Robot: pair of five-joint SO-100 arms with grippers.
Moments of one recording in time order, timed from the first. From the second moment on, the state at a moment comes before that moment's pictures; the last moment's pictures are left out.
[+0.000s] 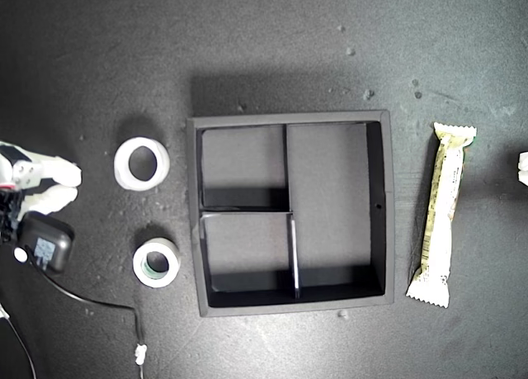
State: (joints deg) arm 0 7.4 191.2 176.5 77.8 -78.2; arm 1 2.4 192.2 178.3 76.7 88.0
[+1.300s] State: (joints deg) arm 0 21.6 191.2 176.0 62.1 -96.4; arm 1 8.7 191.7 178.3 32.2 92.3
